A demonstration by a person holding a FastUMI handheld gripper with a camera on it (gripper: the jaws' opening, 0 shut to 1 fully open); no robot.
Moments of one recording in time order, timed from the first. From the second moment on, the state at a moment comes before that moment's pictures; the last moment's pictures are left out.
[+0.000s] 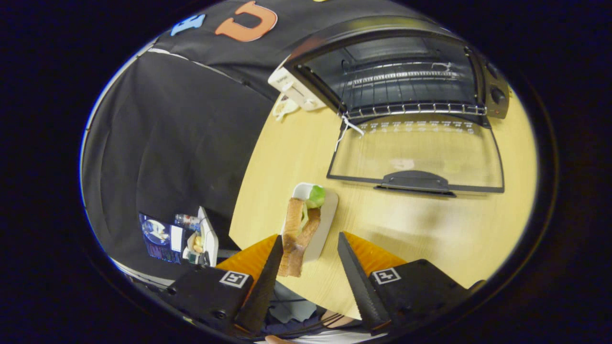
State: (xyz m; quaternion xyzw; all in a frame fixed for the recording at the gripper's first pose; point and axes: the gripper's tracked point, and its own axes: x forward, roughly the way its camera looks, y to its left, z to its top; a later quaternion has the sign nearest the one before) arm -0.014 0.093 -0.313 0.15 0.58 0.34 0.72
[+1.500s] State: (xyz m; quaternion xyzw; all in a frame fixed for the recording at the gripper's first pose) arm -0.046 0.112 -0.272 0.17 0.55 0.39 0.72
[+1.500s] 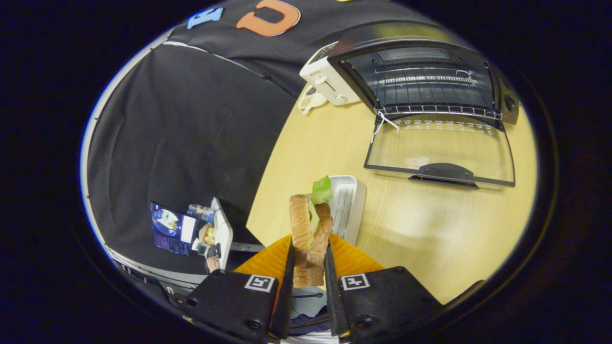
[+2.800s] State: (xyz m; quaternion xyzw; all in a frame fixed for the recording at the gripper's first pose) arm 0.209 0.009 -0.283 0.60 0.12 0.12 0.78
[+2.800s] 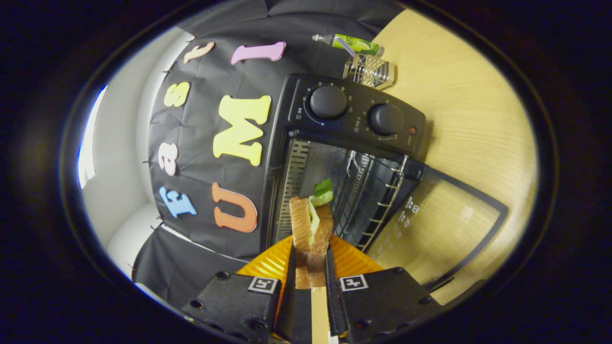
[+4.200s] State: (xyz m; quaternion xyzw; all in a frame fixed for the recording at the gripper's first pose) arm 0.274 0.044 -0.325 0.12 0.21 0.04 0.97
